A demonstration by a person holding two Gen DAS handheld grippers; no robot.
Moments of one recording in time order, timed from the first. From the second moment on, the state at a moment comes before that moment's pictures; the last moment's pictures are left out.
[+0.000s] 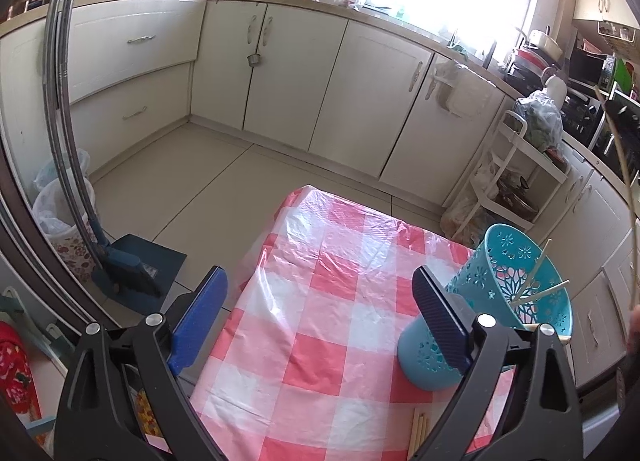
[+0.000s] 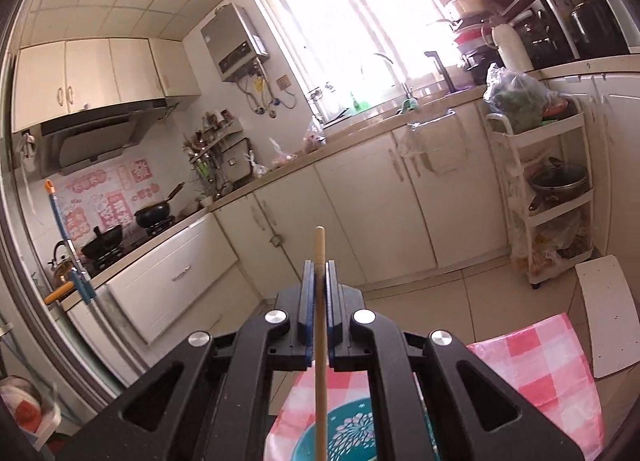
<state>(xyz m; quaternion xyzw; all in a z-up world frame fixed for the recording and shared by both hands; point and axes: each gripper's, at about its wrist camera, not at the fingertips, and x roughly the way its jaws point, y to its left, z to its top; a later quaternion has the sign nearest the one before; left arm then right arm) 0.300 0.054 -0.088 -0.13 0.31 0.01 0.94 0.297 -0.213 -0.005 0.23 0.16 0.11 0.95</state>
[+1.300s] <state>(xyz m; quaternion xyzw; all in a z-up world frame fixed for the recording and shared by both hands) 0.307 0.050 -0.096 -0.12 0.32 0.02 0.94 0.193 -0.207 -0.043 0.11 0.20 0.08 0.97</state>
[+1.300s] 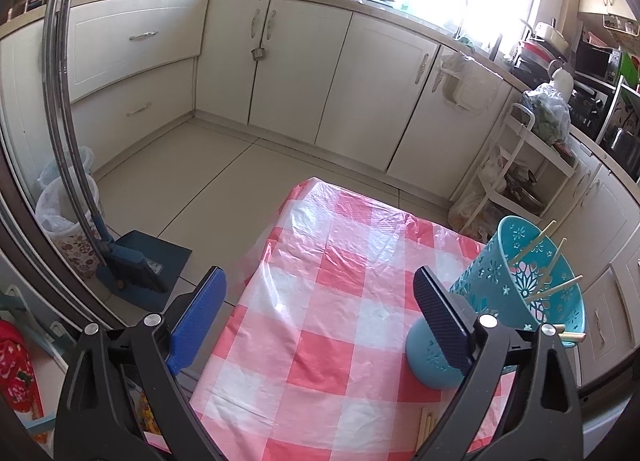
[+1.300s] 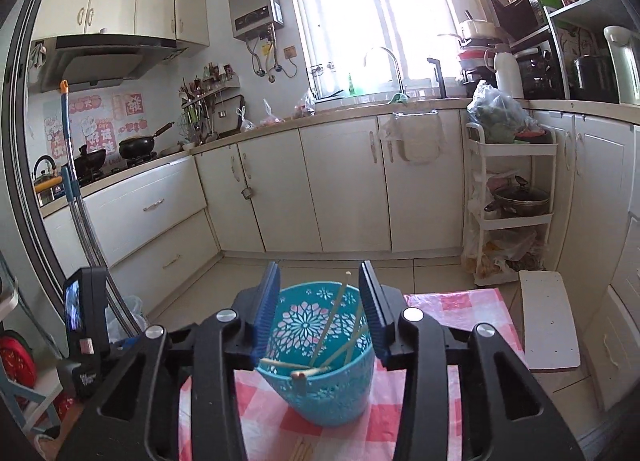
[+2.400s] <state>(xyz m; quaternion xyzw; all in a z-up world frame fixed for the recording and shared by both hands) 0.303 0.039 -0.094 -0.10 0.32 0.02 0.94 0.171 -0.169 -0.177 0.08 0.41 0.10 0.90</state>
